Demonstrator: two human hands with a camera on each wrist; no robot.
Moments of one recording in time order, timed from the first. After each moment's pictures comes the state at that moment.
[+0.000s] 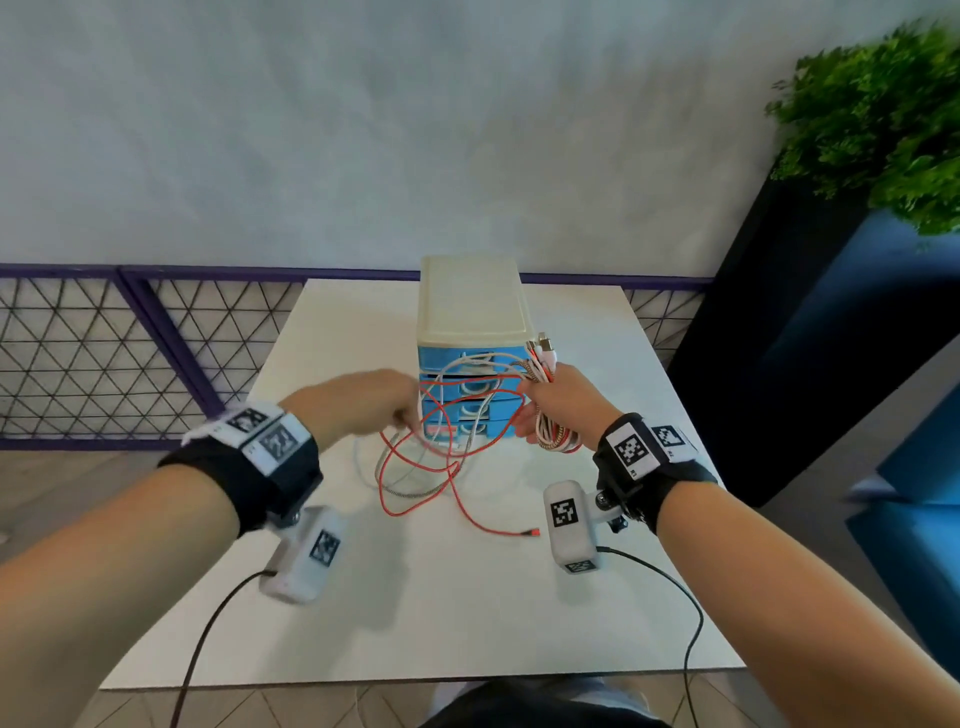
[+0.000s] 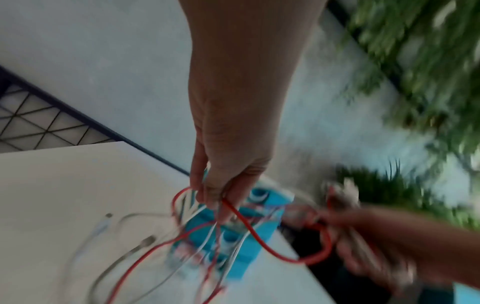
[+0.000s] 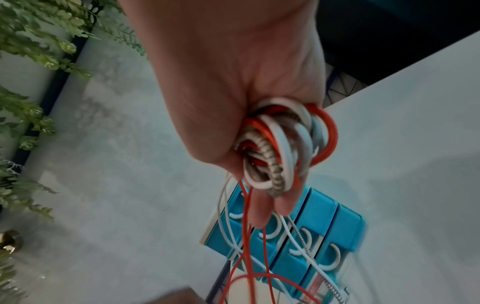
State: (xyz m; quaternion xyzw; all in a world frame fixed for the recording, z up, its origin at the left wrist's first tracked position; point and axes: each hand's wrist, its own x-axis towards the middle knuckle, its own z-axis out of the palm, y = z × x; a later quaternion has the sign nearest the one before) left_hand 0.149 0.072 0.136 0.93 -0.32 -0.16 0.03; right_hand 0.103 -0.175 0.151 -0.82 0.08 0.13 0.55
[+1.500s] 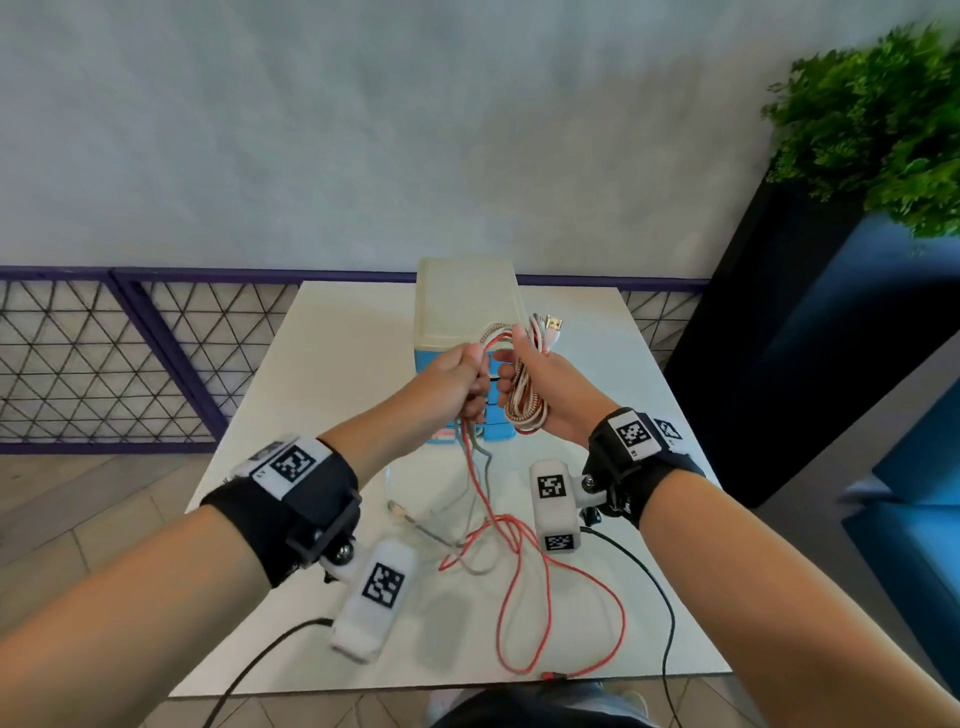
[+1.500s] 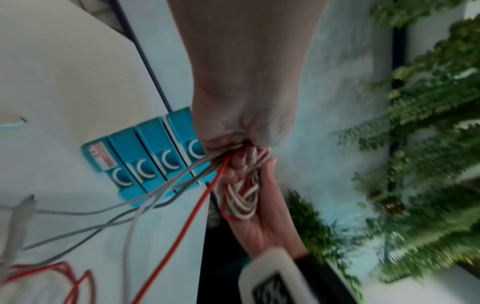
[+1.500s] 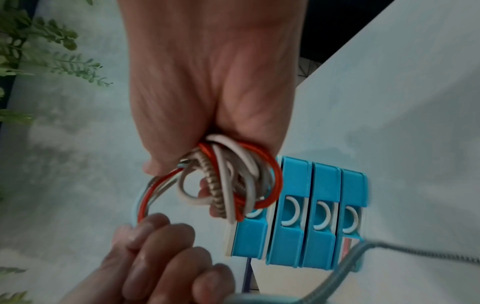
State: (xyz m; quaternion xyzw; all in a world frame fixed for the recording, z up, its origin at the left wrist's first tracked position) left_hand 0.094 -0.016 0.177 0.73 -0.09 -0.15 0.67; right_hand 0.111 -0.159 0.164 -0.60 0.05 0.16 0.78
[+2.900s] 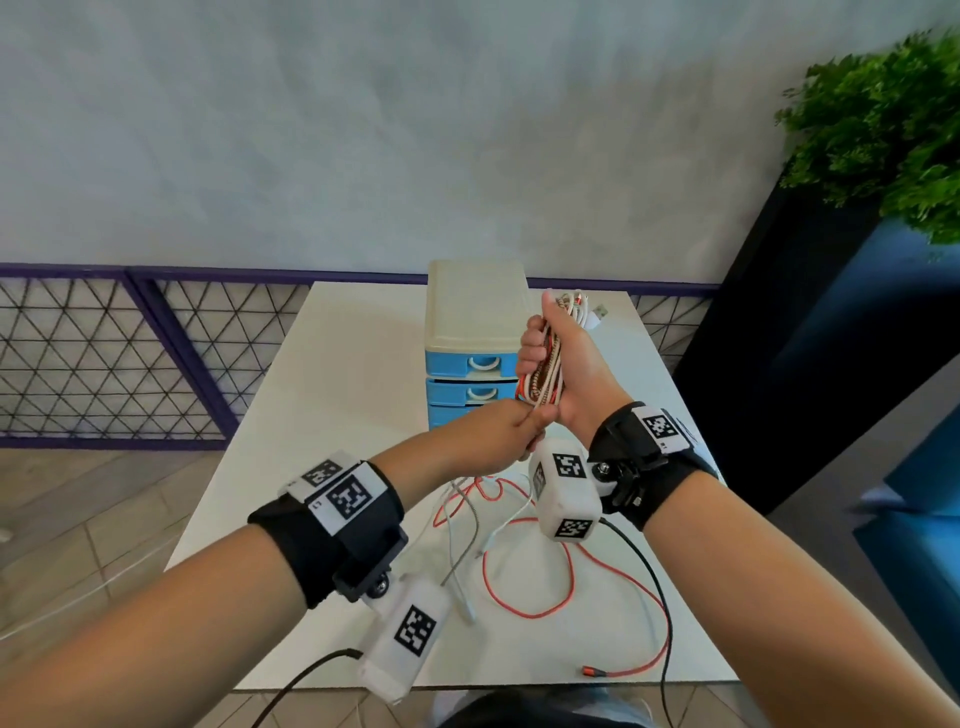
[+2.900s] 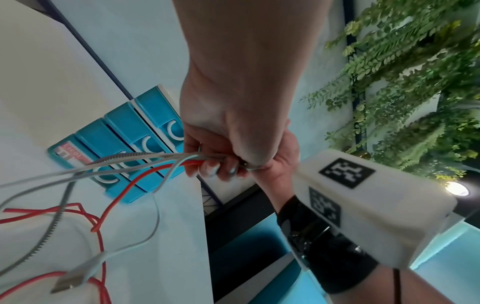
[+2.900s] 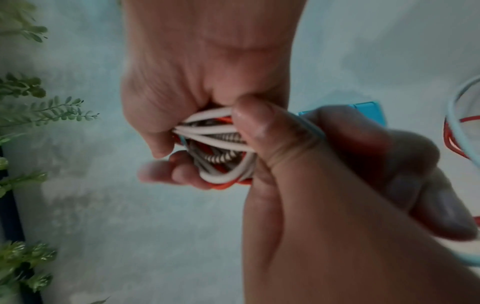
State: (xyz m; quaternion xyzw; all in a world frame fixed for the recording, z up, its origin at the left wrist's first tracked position) left_hand 0.075 -0.037 0.164 0.89 -0.22 -0.19 0.36; right_hand 0.106 -0.148 0.195 -0.39 0.09 0.11 0.91
